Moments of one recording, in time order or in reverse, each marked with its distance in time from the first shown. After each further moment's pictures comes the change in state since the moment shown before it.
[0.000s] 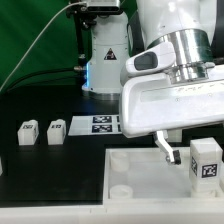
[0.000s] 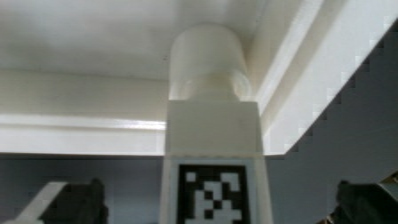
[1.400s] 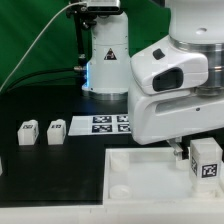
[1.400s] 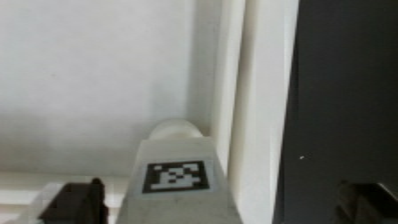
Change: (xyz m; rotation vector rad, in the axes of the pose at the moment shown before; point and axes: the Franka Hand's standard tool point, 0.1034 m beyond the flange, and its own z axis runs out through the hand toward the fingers) arm 0.014 -0.008 -0.005 0.096 -0.782 0.095
